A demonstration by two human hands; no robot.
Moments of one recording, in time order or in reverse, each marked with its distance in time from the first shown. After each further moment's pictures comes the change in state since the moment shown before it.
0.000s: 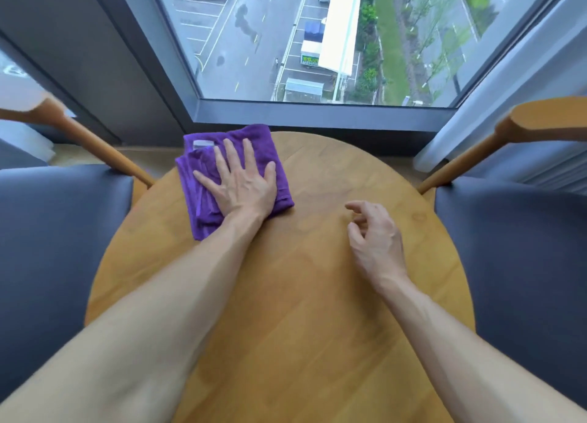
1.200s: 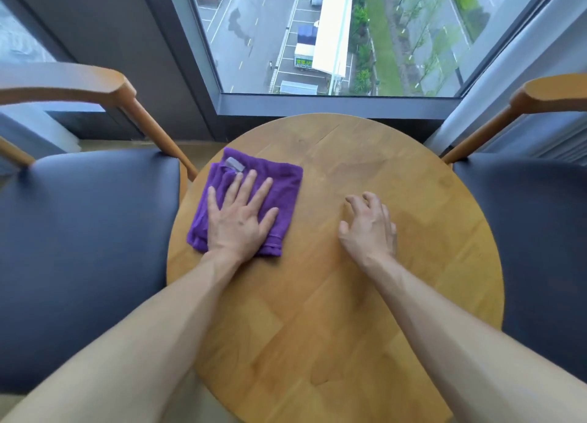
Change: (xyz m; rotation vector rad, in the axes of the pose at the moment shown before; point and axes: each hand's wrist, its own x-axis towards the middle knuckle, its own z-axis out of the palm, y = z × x) left_hand -0.086 -0.160 -0.023 0.076 -0.007 0.424; right_hand -0.077 -0.065 0.057 -0.374 -0.103 0.131
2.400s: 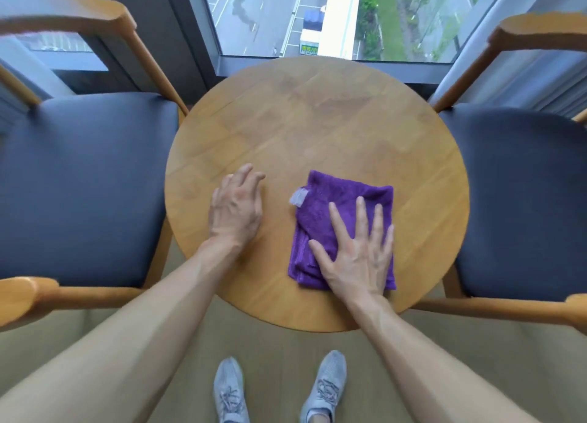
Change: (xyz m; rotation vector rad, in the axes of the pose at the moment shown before) left_hand -0.138 0.053 -0.015 -0.297 0.079 -0.133; right_hand -0.167 0.091 0.067 -0.238 0.208 -0.186
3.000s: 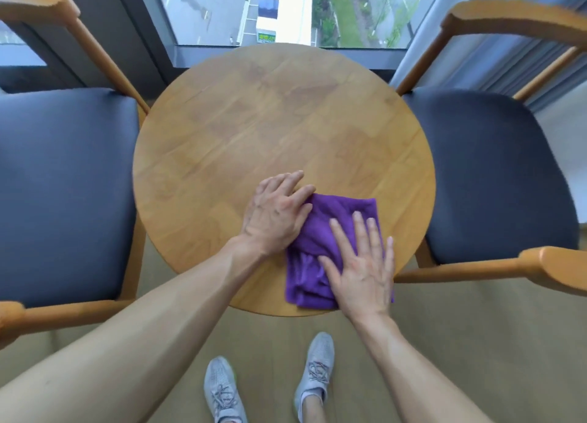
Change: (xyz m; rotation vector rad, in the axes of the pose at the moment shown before) left_hand -0.019 0.059 0.024 0.075 -0.208 0.507; right_hand -0.055 0.034 0.007 -0.068 0.051 0.062
